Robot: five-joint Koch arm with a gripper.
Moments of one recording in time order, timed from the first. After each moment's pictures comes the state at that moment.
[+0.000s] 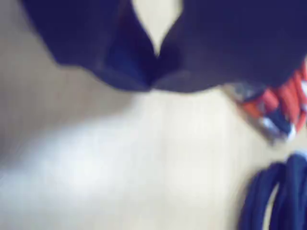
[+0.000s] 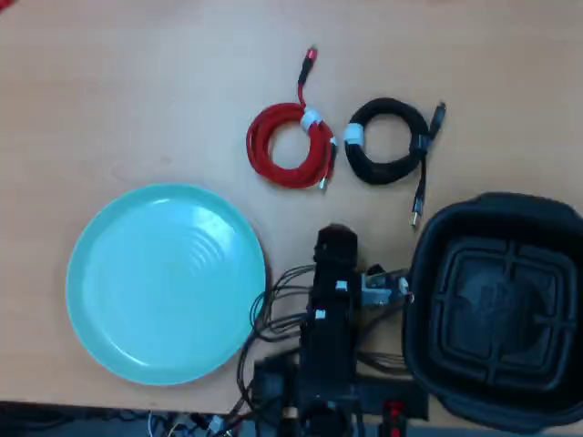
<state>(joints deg) 88.1 130.3 175.4 0.3 6.6</state>
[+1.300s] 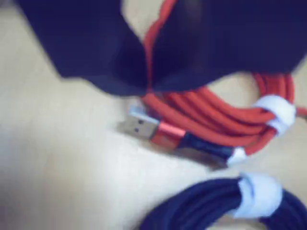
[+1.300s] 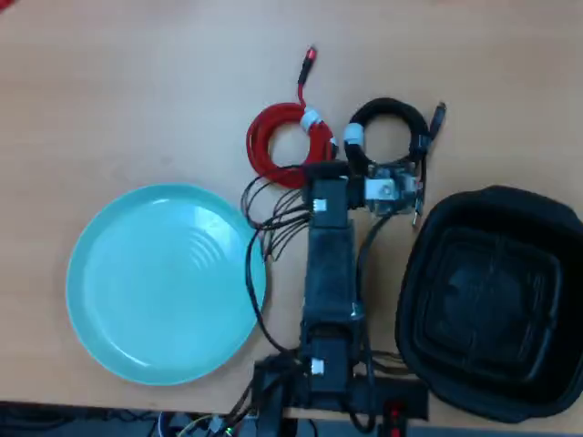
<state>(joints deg) 87.4 102.0 103.8 63.0 -2.9</state>
